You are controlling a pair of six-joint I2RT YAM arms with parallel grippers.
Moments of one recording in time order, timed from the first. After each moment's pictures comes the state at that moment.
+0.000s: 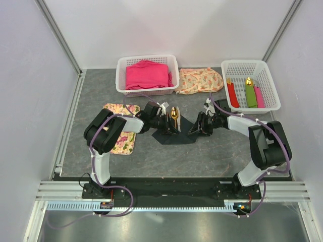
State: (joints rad) left arm -0.58 1.99 0.98 0.28 0.60 -0.79; right arm 0.22 1.64 0.83 -0.25 -0.67 0.52
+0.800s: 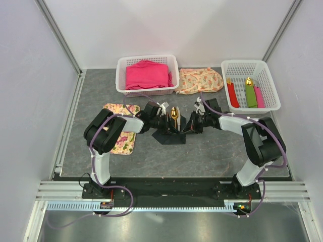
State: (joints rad) left arm -0.58 1.99 0.98 0.28 0.60 -0.79; right arm 0.33 1.69 0.87 -0.13 -0.67 0.66
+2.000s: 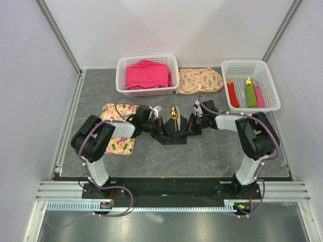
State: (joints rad) left arm -0.54 1.81 0.81 0.25 0.66 -0.80; right arm 0.36 1.80 0.88 -0.09 -0.63 0.69
